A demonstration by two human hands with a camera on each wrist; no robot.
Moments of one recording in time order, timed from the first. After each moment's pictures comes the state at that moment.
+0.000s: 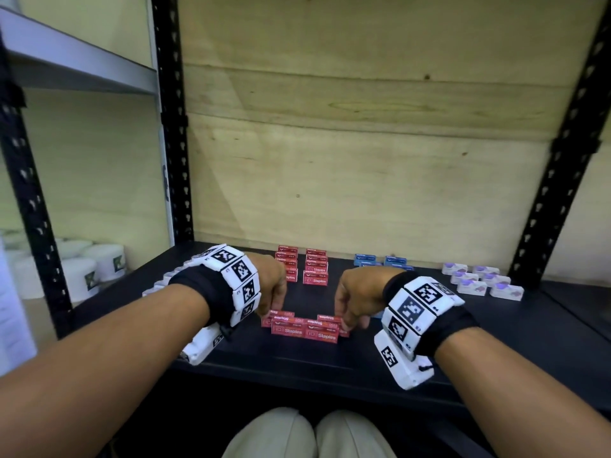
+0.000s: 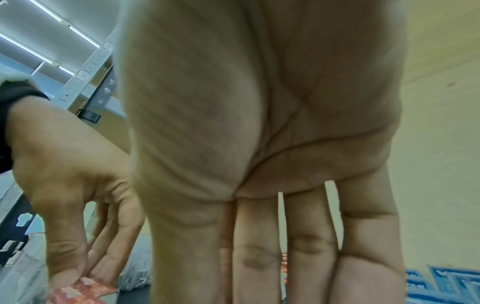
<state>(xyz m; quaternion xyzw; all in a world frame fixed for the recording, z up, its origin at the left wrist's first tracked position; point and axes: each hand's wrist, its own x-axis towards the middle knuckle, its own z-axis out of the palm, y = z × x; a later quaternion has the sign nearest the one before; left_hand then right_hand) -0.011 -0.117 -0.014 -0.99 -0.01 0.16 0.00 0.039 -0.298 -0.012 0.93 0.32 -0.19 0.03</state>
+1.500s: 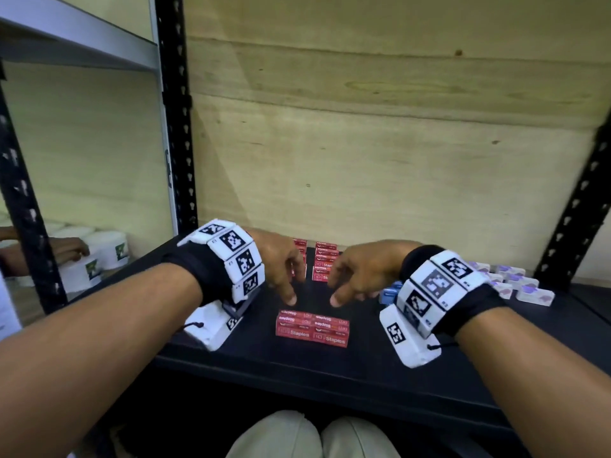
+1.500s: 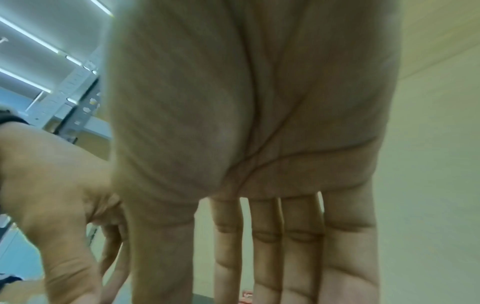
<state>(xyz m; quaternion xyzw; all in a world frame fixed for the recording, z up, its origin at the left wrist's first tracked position) 0.008 -0.104 0.004 -0.98 0.00 0.16 -0.07 0.068 -0.278 0.005 0.91 0.36 -0.20 0.01</state>
